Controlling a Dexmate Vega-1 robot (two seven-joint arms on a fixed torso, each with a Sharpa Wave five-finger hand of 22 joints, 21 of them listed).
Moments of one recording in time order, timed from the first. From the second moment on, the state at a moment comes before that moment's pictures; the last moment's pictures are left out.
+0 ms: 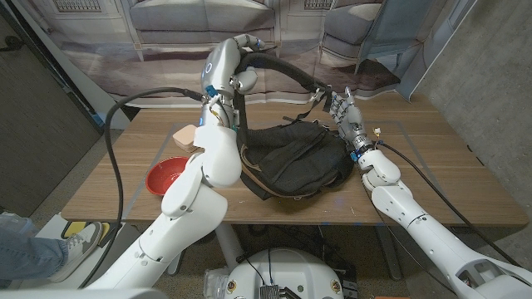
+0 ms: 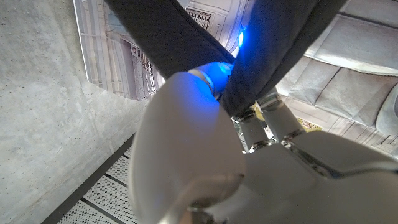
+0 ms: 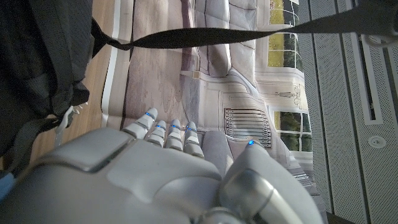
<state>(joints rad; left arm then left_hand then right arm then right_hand) 1.05 0.49 0.54 -2.50 0.73 0.64 0.43 1.54 -0.05 0.72 -0.18 0.67 0.71 0.01 0.34 0.37 0.65 -0.06 0.45 0.80 0.75 -0.02 0.61 0.99 0.85 -0.11 1.18 0.18 -0.90 -0.44 -0.37 -1.41 0.73 0.42 0.12 0.15 0.05 0.04 0.04 0.24 0.09 0.04 0.20 0.19 0.03 0.07 0.22 0.18 -0.06 0.06 0.19 0.18 0.03 -0.02 0.20 0.18</state>
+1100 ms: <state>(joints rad) 0.91 0.46 0.57 -2.52 0.79 0.75 0.31 1.53 -0.06 0.73 -0.17 0.67 0.72 0.01 0.32 0.38 0.65 -0.06 0.43 0.81 0.76 -0.02 0.63 0.99 0.84 -0.11 1.21 0.18 -0.89 -0.42 -0.37 -1.40 0.72 0.43 0.12 0.15 0.05 0.04 0.04 0.24 0.09 0.04 0.20 0.19 0.03 0.07 0.22 0.18 -0.06 0.06 0.19 0.18 0.03 -0.02 0.20 0.18</state>
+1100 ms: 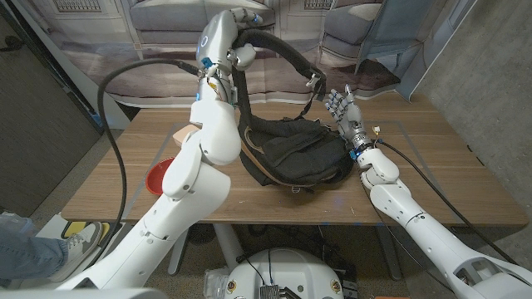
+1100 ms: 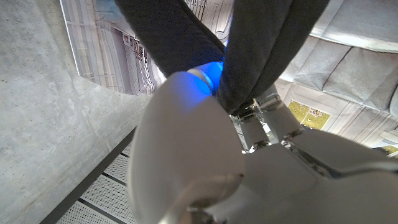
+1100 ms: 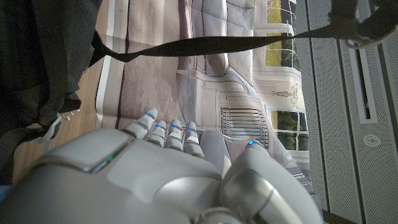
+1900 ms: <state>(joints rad) 0.72 0.41 0.65 -2.48 0.86 0.90 0.19 1.54 -0.06 0.73 -0.18 0.67 0.72 0.01 0.31 0.39 0.65 -0.06 0.42 0.81 0.76 -0.02 0.62 0.99 0.84 -0.10 1.22 0.18 -0.88 -0.41 -0.37 -1.37 0.73 0.45 0.13 0.15 0.05 0.04 0.04 0.24 0.09 0.04 0.20 0.19 0.03 0.07 0.22 0.18 -0.06 0.06 0.19 0.18 0.03 -0.02 0.20 0.18</state>
